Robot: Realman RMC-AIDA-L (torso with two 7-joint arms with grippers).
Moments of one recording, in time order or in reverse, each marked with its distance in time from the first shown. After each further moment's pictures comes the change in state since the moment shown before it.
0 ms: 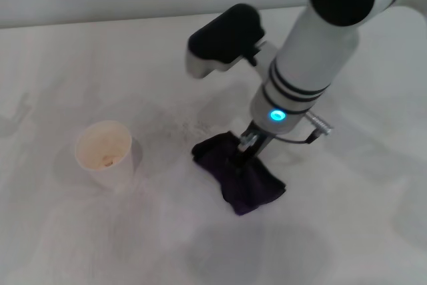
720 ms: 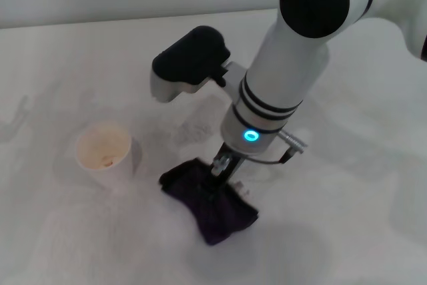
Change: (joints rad) left arm 0.012 -0.001 0.000 -0.002 0.013 0.000 0.000; right arm 0.059 -0.002 -0.127 -0.021 0.213 -0.044 -0.041
